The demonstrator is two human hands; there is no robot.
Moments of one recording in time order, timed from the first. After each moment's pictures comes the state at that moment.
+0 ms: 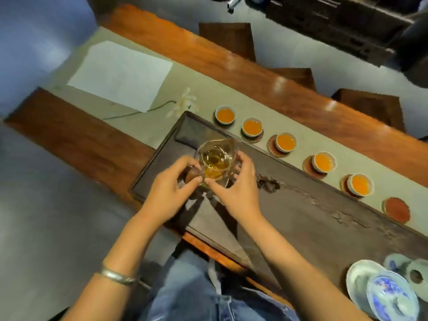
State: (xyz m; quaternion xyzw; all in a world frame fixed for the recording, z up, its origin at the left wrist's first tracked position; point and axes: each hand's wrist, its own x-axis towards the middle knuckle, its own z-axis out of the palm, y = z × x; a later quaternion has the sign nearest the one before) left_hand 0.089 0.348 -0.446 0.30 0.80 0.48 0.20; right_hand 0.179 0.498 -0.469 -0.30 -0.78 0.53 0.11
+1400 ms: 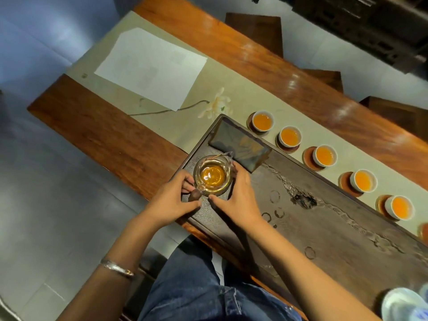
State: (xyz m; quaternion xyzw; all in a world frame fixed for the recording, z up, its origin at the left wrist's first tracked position) left_hand 0.032 0.274 -0.494 0.19 0.84 0.38 0.34; right_hand 0.123 0.448 -0.504 -0.23 -0.86 0.46 -0.03
